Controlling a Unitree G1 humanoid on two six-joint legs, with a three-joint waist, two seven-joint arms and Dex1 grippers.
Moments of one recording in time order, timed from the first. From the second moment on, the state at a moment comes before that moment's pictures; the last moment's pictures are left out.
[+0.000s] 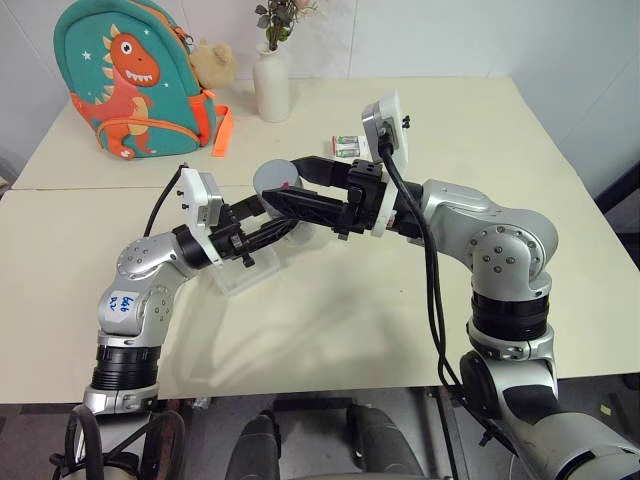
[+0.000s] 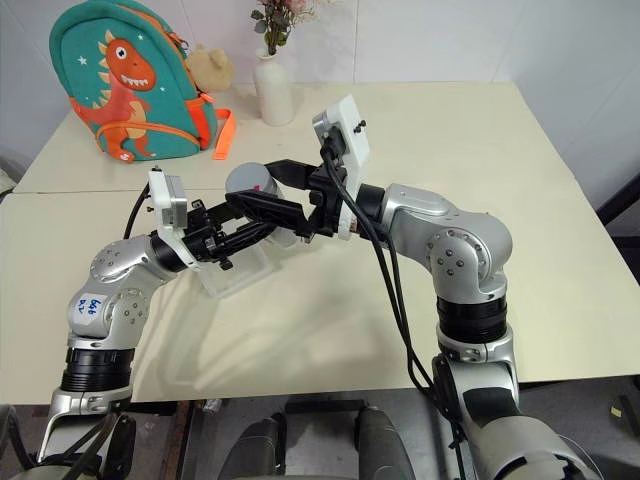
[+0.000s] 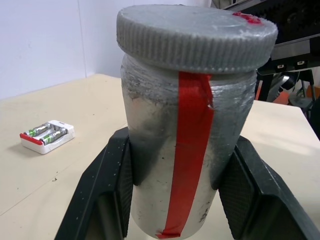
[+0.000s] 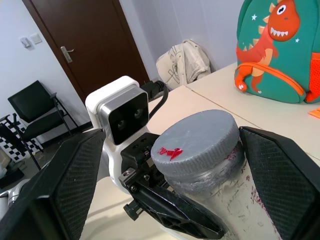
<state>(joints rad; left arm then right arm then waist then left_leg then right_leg) -0.51 0.47 0.12 -0.07 -0.54 0.33 -0.87 -0.90 -0.22 -0.01 -0.24 0.81 1.04 0.58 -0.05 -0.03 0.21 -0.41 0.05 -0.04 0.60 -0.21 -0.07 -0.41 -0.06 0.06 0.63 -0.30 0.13</state>
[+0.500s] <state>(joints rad) -0.51 0.59 0.15 -0.10 -0.64 0.41 -1.03 -0.93 -0.35 0.09 -0.18 0.72 0.91 0.80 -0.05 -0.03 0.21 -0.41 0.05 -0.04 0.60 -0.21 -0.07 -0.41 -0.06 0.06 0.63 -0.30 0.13</state>
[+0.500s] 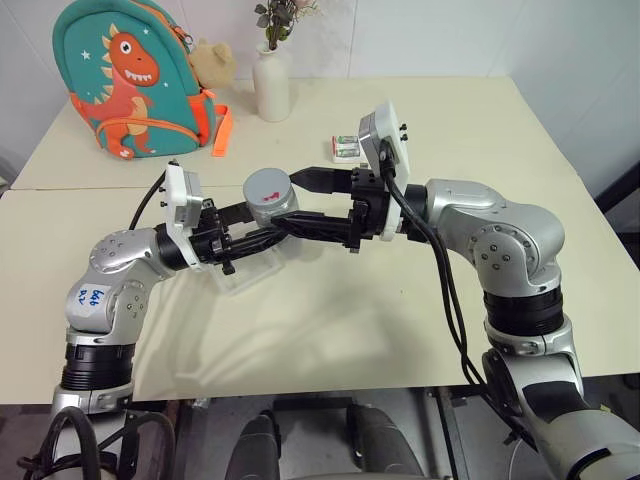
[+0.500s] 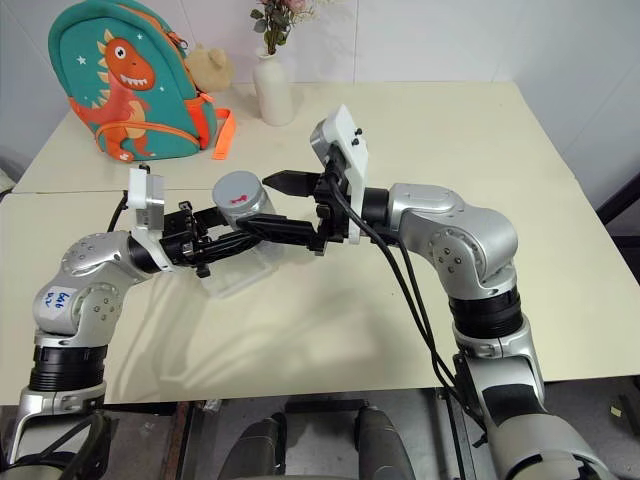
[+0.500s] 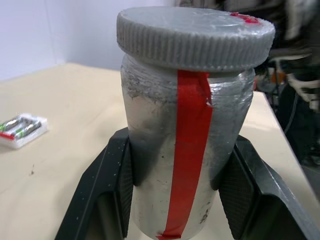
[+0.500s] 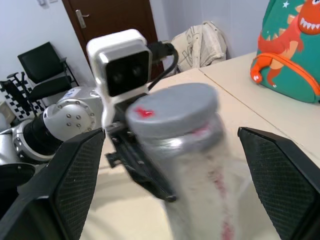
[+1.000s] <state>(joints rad) -0.49 0.59 0.14 -0.11 -0.67 0.45 -1.08 -1.01 -0.32 0.15 -0.07 0.66 0.83 0.91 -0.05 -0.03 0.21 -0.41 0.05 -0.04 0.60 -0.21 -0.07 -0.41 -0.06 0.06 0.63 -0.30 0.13</state>
